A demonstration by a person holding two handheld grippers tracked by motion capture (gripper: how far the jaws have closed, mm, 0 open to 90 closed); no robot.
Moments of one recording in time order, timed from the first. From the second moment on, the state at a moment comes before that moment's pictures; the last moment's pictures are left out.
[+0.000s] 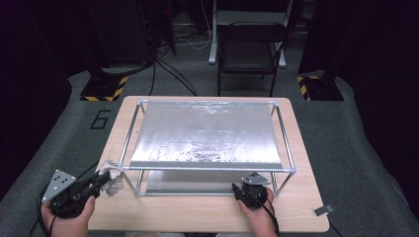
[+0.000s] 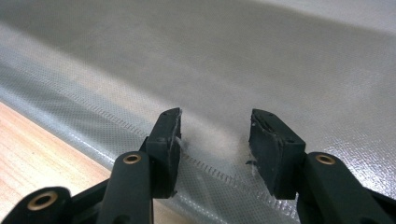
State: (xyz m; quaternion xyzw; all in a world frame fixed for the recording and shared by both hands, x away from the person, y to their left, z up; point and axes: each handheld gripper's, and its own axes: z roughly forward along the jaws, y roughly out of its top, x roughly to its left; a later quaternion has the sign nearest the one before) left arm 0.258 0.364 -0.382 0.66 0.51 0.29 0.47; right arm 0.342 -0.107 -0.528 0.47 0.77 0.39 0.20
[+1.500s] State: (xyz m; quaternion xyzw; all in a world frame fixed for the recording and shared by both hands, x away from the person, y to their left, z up) left arm 0.267 0.361 -0.339 0.68 0.49 0.30 0.47; right arm 0.342 -0.107 -0.528 0.47 0.77 0.39 0.20
